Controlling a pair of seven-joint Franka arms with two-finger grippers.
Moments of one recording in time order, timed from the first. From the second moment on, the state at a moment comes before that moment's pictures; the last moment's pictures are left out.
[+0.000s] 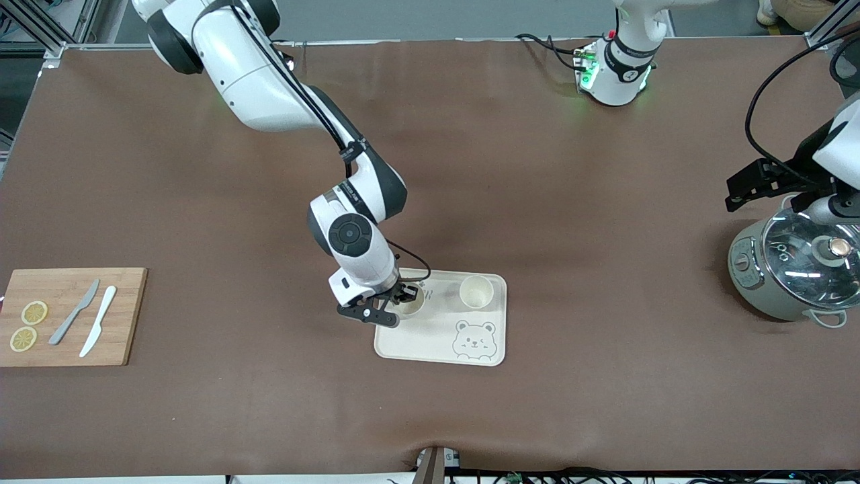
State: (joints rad) left arm 0.04 0.15 -0.15 -1.35 0.03 1.54 -0.07; right arm 0.56 0.88 0.03 -1.27 0.02 2.28 0.82
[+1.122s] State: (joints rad) left arm 0.05 0.15 -0.15 -1.35 0.03 1.54 -0.07; right arm 0.53 0.81 0.01 -1.20 0.02 2.04 0.78
